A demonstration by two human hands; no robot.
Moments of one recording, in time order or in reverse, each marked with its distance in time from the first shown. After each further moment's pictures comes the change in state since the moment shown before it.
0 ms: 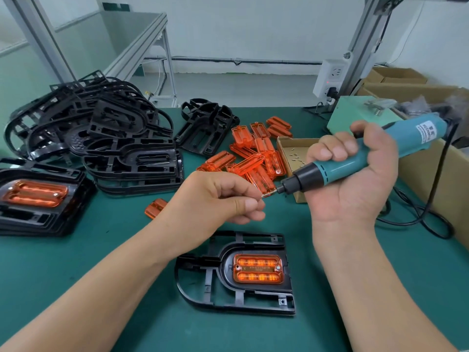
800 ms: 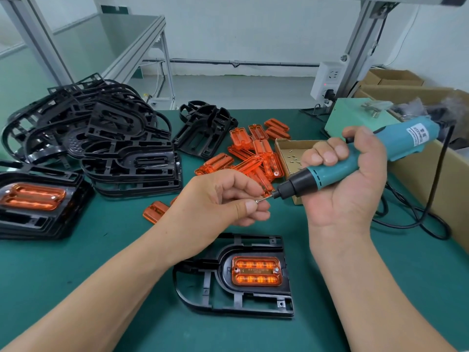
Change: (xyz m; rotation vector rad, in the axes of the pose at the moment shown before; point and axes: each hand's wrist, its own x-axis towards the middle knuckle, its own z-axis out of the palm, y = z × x) left_hand 0.000 -0.004 0.005 -0.070 -0.040 0.047; right_hand -0.005 0.003 -0.003 -0.081 0.001 -0.011
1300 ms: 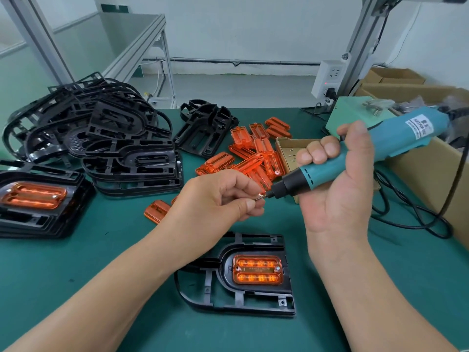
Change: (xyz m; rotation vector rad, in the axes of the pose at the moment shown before) left_hand -0.002 -0.003 0.002 0.220 0.090 0.033; right_hand -0.006 0.008 0.000 -0.140 -0.026 -0.032
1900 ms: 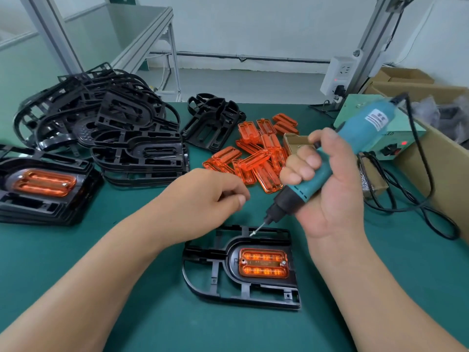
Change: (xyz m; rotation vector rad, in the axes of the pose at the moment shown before) left_hand 0.001 0.009 -0.032 0.657 -0.115 -0.022; right_hand -0.007 0.010 0.000 0.010 -0.134 0.320
